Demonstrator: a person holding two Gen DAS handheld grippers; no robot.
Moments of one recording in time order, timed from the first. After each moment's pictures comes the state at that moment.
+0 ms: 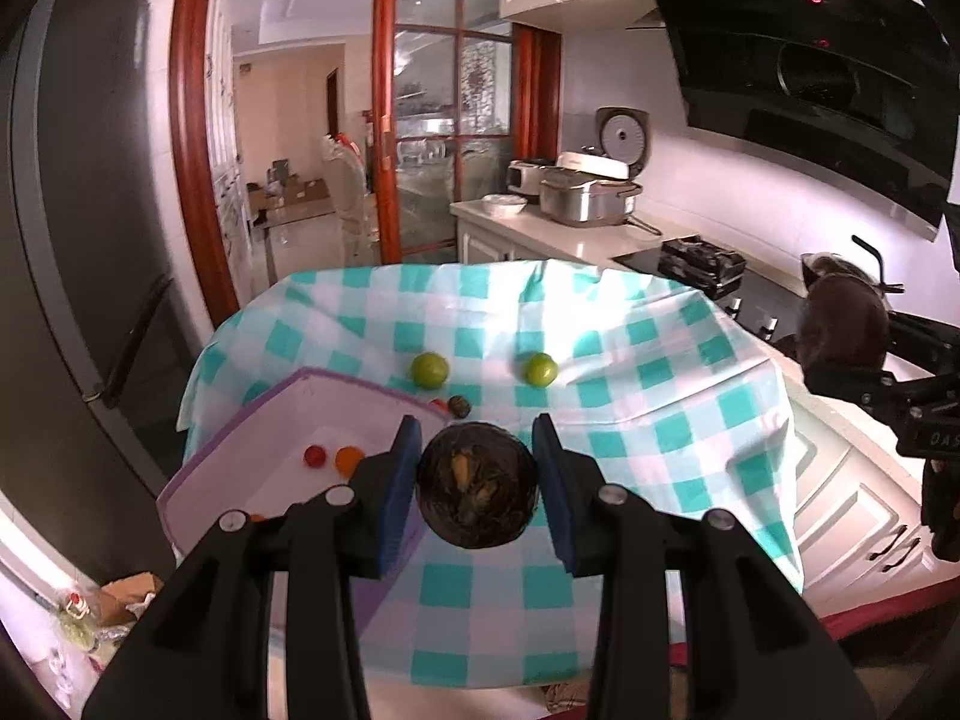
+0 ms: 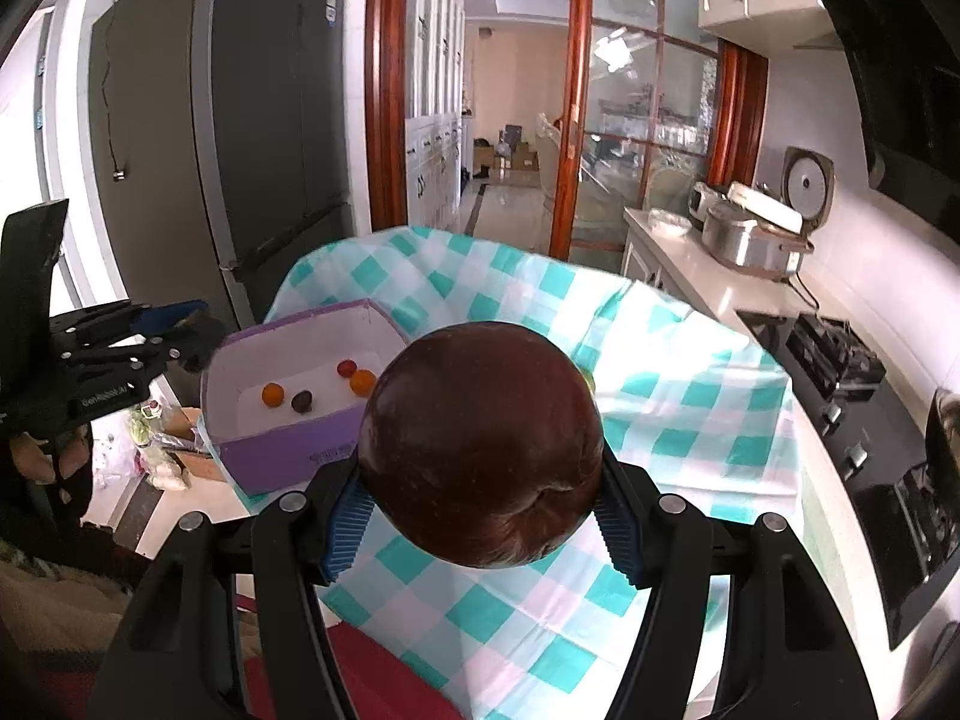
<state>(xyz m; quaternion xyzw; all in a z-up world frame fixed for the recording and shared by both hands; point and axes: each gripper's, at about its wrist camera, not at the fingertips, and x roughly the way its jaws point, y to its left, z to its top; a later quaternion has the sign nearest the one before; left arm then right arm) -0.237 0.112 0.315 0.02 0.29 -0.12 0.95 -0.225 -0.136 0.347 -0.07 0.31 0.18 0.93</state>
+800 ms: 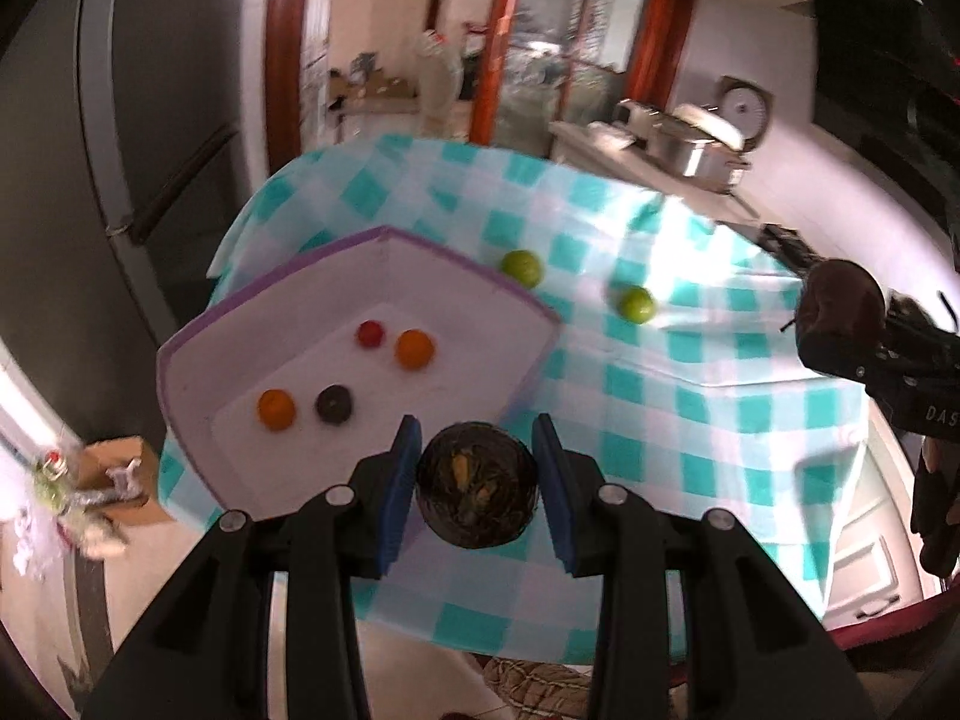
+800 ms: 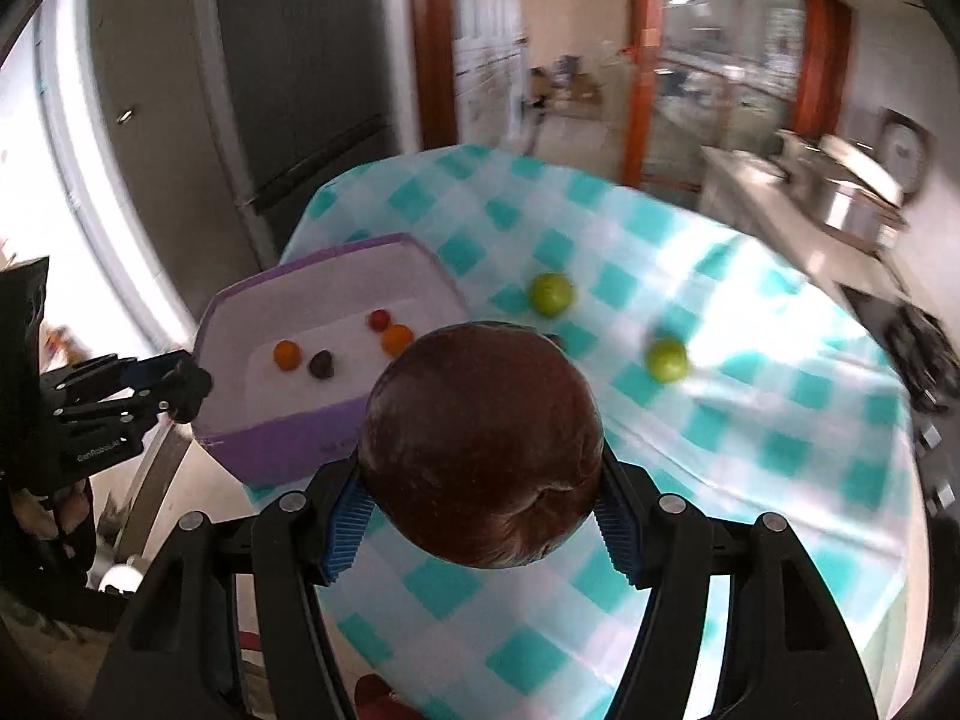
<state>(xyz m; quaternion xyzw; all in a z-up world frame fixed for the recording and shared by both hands) -0.179 0.181 0.221 -0.07 0.39 -0.02 0.92 -0.103 -0.048 0.277 -0.10 0.39 0.26 0.88</state>
